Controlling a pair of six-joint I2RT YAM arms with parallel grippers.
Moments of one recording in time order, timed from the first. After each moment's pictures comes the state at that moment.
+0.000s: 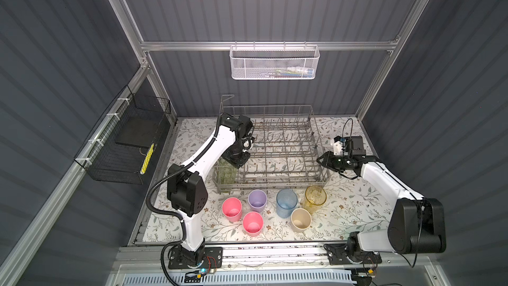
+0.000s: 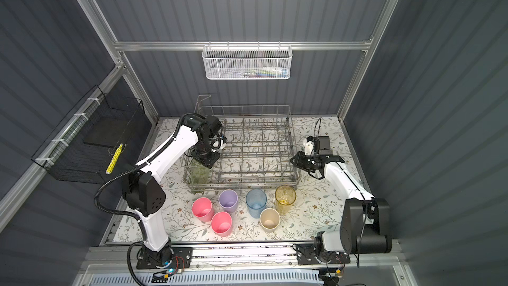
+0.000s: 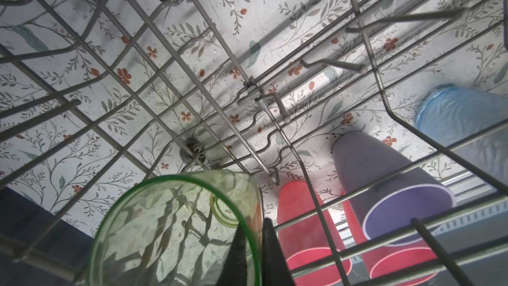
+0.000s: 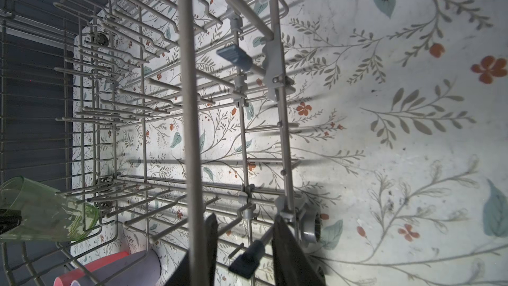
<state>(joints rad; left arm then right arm) -0.50 1.90 1.86 -1.54 0.01 0.15 0.02 1.39 0.91 -0.44 -0.44 0.36</state>
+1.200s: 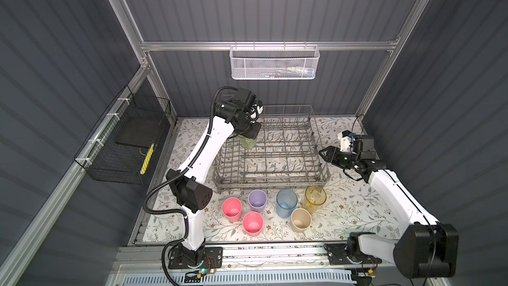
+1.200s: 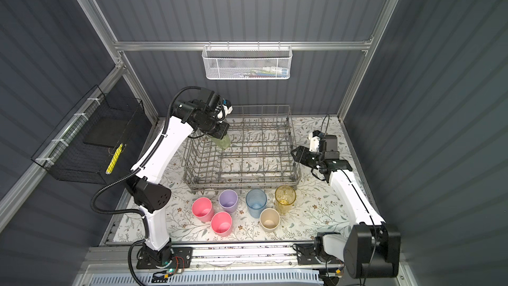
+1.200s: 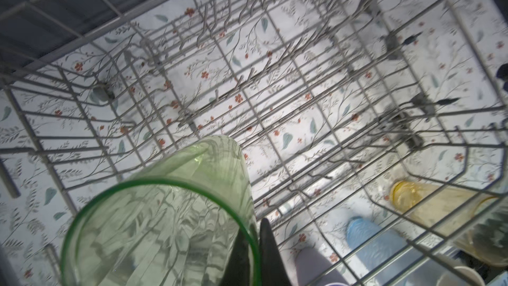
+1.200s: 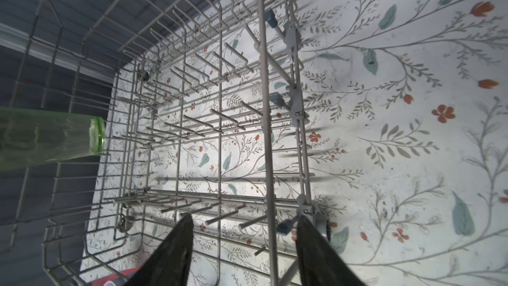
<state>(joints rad) -0.53 1.93 2.25 -1.30 0.10 0.01 0.01 1.19 0.90 -0.43 -0.42 0.41</state>
